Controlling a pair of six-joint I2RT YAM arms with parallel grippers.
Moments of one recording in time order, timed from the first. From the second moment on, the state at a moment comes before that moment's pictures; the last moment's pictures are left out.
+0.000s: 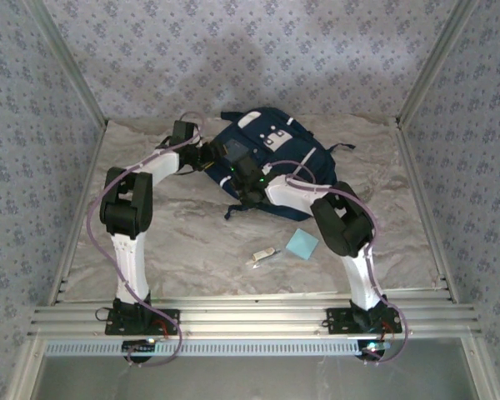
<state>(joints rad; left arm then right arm) -0.25 2.13 1.54 -0.22 0.43 -0.68 0.73 2.11 1.50 -0.29 0.10 1.56</state>
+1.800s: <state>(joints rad) -0.24 2.18 1.54 -0.25 0.47 -0.70 0.63 2.08 1.43 -0.24 -0.02 1.33</state>
